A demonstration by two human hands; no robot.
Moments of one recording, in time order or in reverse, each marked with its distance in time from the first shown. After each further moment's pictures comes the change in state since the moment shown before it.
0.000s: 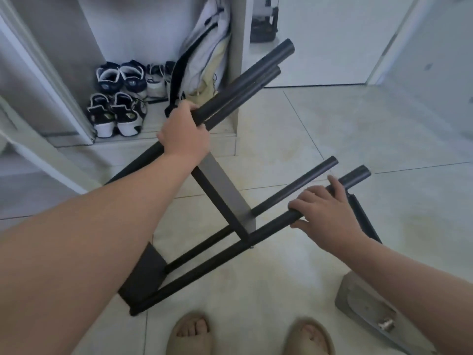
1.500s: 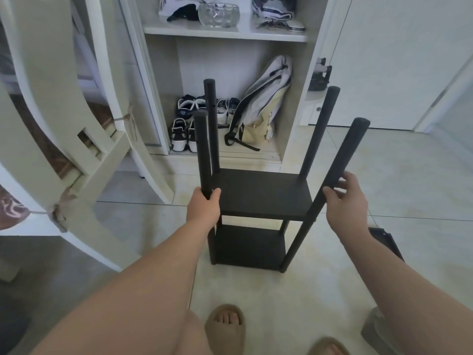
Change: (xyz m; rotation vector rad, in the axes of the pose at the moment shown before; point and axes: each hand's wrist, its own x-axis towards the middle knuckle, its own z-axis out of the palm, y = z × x) left_hand -0.123 -0.081 -0.093 -0.341 -0.054 -0.587; right_hand 0.038 -0.071 -0.074 1.114 0.394 0.607
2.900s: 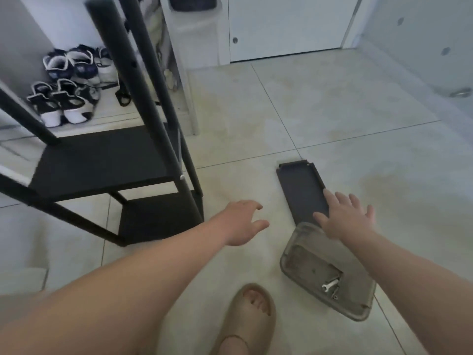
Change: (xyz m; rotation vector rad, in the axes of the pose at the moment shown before) left_hand -0.150 -0.006 0.303 0.913 -0.933 0.567; right_hand 0.019 0.255 -0.210 -1.100 -0.512 0.345
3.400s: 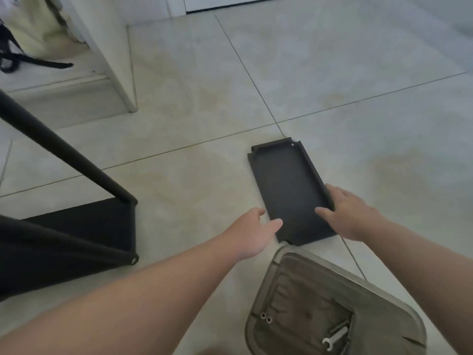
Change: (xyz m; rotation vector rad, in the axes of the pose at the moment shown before) left_hand 0.215 0.019 0.132 -0.535 -0.130 -0.237; right_hand 0.197 0.080 0.101 0.241 -0.147 -0.014
